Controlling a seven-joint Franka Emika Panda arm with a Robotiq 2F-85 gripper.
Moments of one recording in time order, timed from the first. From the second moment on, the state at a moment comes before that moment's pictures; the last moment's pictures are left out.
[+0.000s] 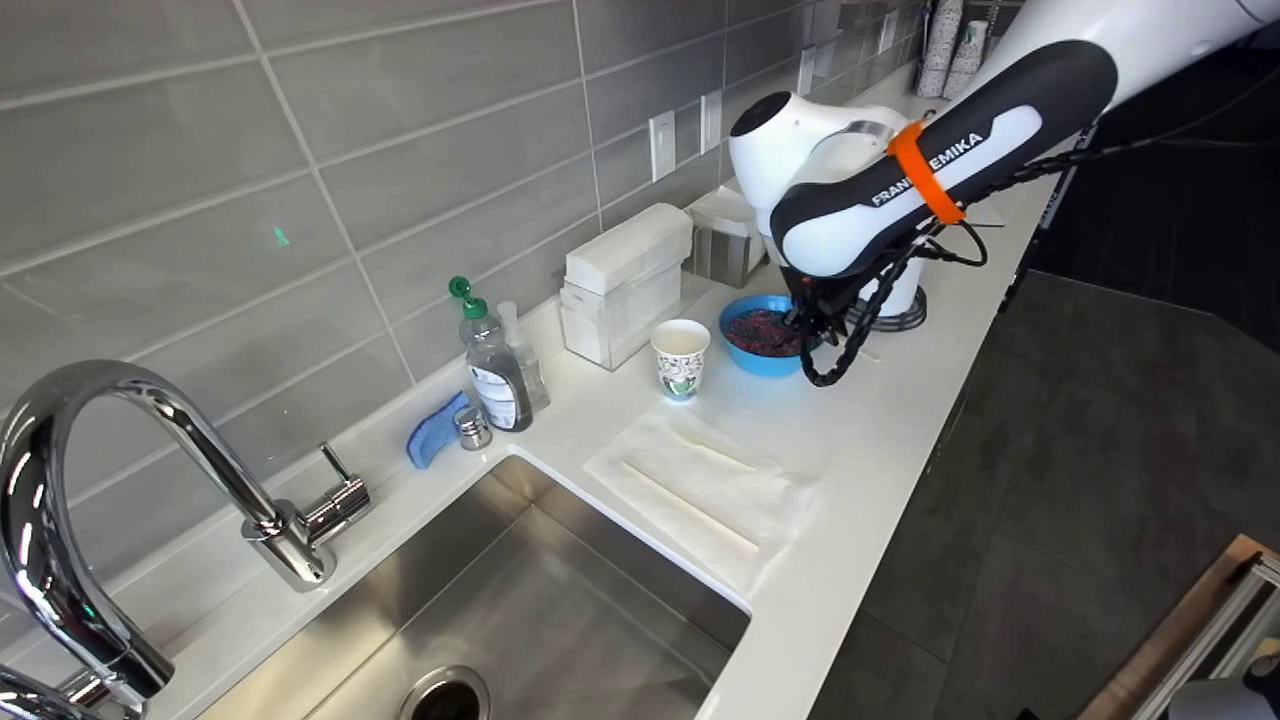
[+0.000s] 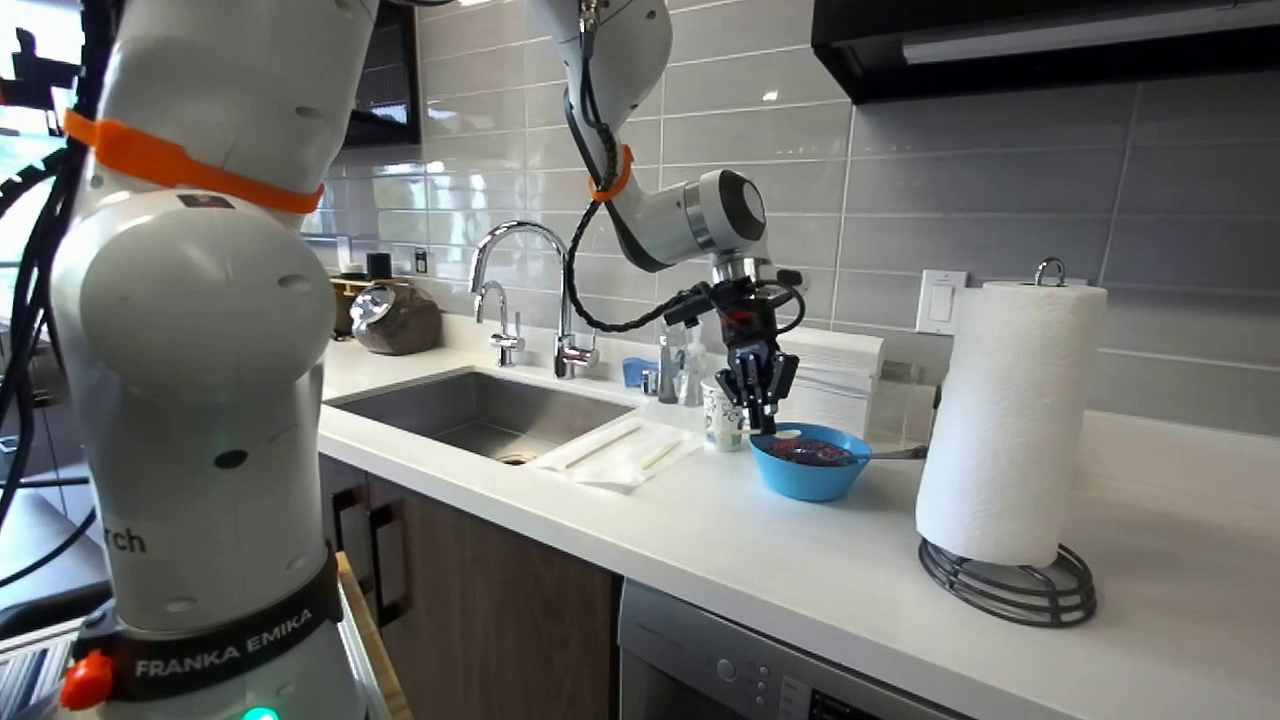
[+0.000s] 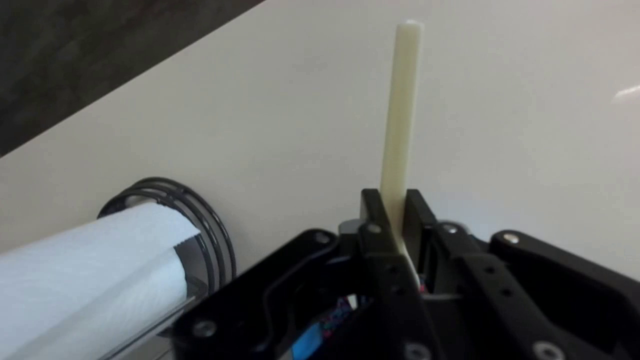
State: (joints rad) arm 0.13 0.30 0.00 -2.01 -0.46 2.07 0.42
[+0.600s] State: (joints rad) arm 0.16 0.47 -0.01 -1.78 -0.57 1.98 0.30
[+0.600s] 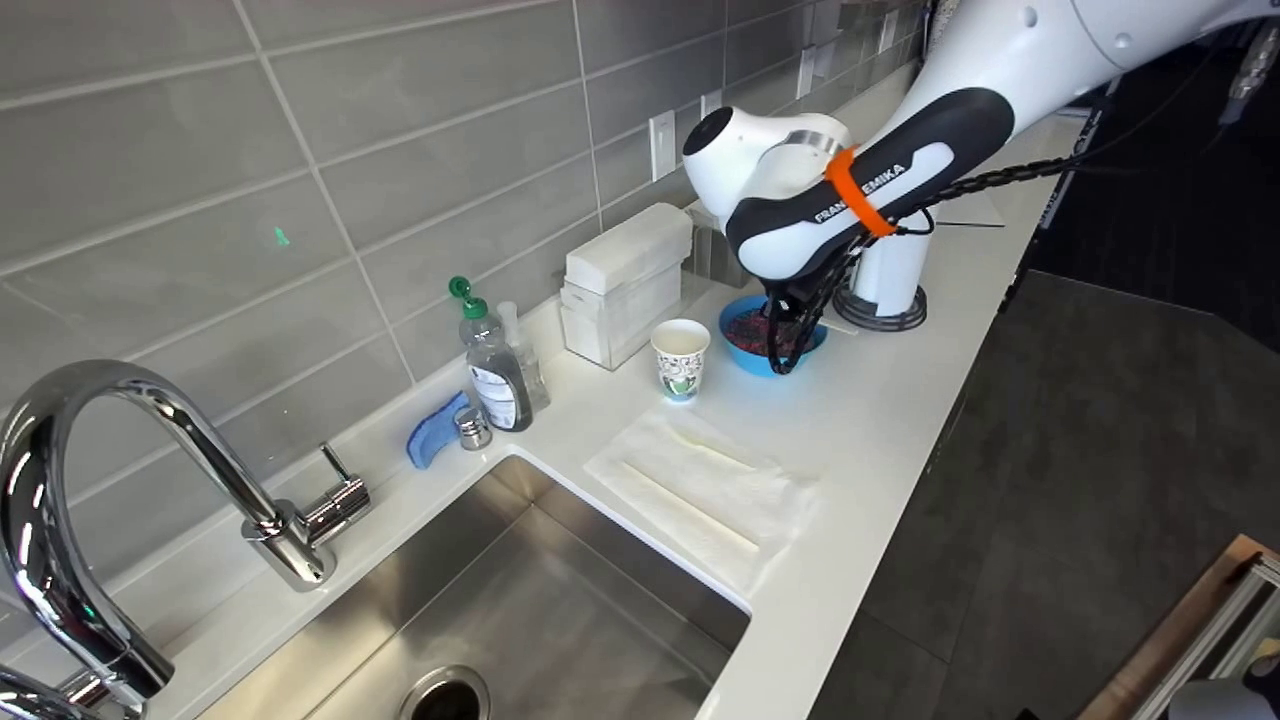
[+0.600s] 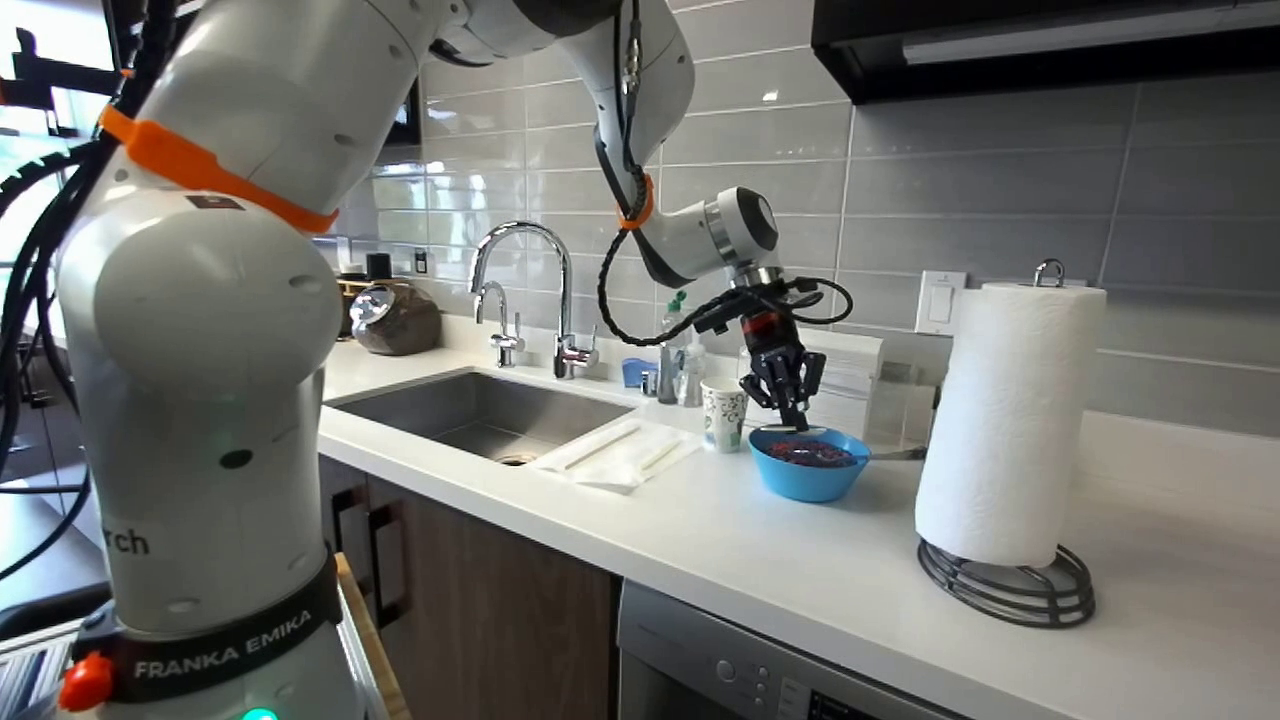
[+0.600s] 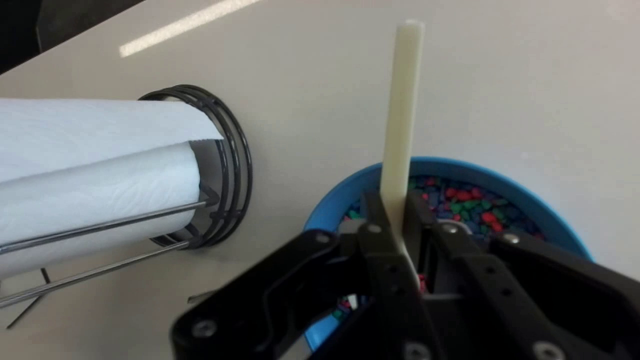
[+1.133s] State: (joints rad) arm 0.17 0.49 -0.01 -1.76 -0.59 1.98 0.30
